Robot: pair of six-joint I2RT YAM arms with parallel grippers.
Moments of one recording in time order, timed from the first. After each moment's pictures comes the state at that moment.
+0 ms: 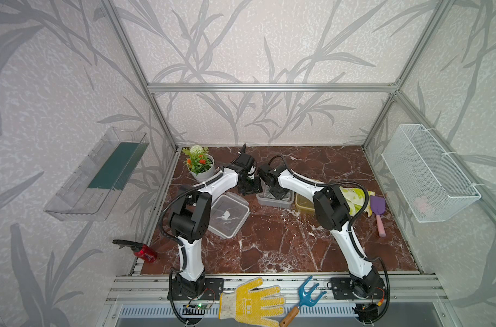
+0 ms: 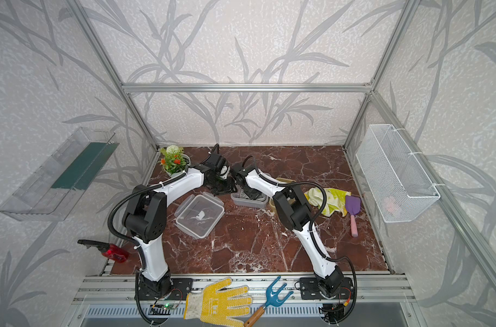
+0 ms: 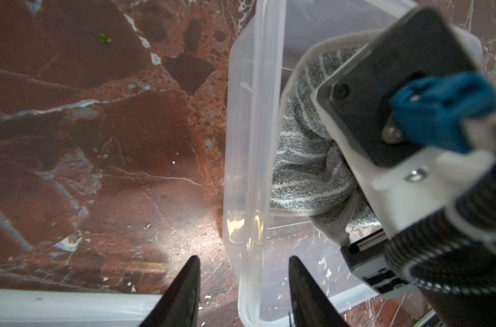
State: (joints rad) left arm -0.41 1.94 1.44 -0.68 0.29 -0.42; right arm 0.70 2.38 1.98 -1.04 0.51 -0.06
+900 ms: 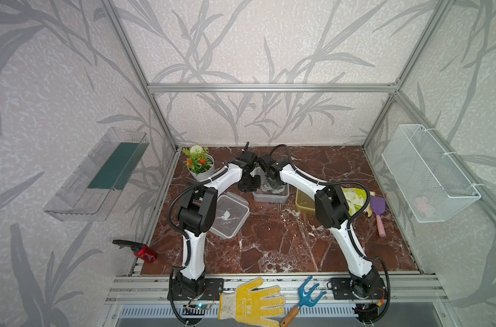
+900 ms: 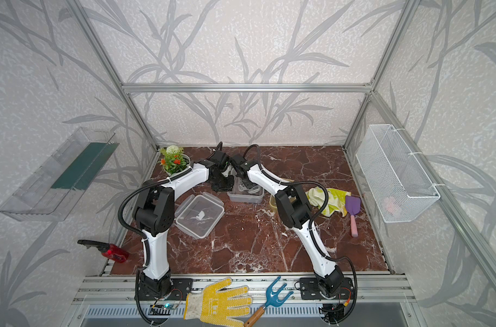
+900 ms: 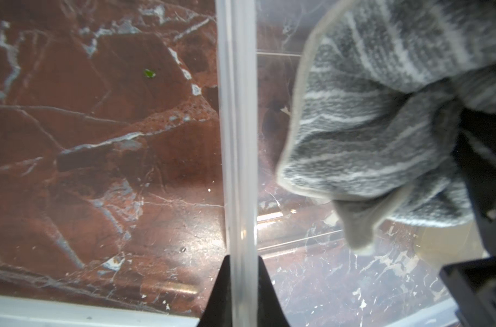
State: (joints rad) left arm -0.42 2.04 1.59 -0.79 0.18 -0.39; right arm 0.67 2.42 2.13 -0.95 0.46 0.10
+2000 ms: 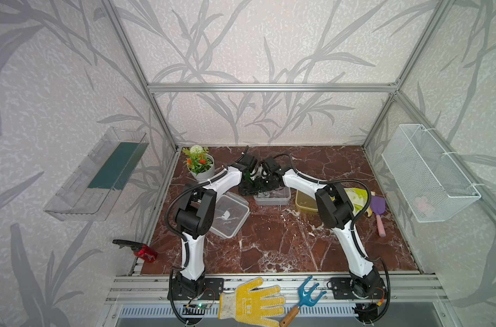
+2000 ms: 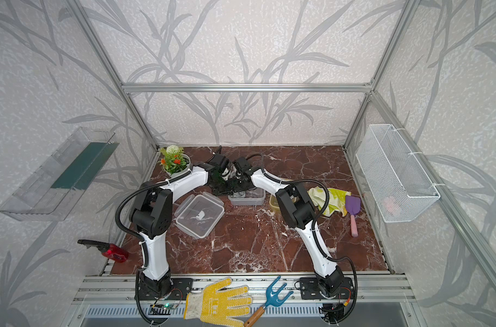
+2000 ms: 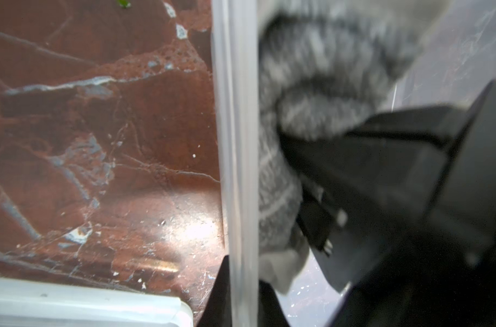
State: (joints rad) left arm -0.42 1.99 1.50 -0.75 0.24 -0.47; right arm 0.66 2.35 1.86 -0.55 -0.20 0.35
